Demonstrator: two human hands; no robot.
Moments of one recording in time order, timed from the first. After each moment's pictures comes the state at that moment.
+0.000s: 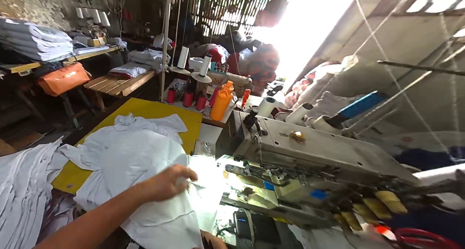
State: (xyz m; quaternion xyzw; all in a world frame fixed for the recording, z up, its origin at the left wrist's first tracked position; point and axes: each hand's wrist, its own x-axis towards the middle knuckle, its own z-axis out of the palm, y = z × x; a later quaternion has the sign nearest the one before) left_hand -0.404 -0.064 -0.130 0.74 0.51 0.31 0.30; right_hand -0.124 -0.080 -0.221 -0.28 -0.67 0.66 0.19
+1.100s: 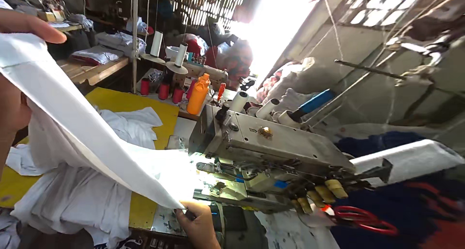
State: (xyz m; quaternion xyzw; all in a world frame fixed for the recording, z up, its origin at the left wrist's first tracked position) left_hand -0.557 -0.067 0.016 0.64 0.40 0.65 -0.06; right_hand -0.143 -0.018 -0.224 -0.29 -0.77 0.39 0.41
